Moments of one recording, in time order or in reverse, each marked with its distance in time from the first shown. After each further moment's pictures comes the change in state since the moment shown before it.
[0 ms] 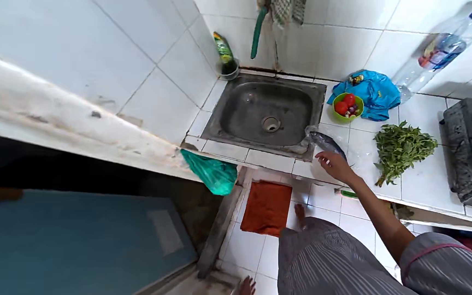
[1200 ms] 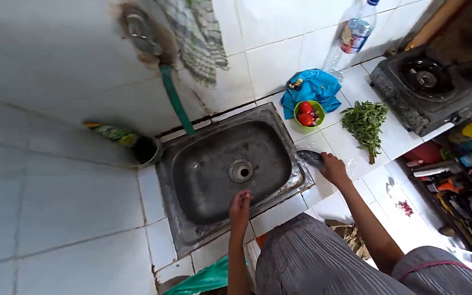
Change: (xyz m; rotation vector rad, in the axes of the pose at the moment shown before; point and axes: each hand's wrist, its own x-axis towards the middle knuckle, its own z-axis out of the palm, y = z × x) left_hand -0.059 0.551 0.181 0.634 -0.789 1.086; right_hand 0.060 -0.026 0.018 -0.069 0.331 0.958
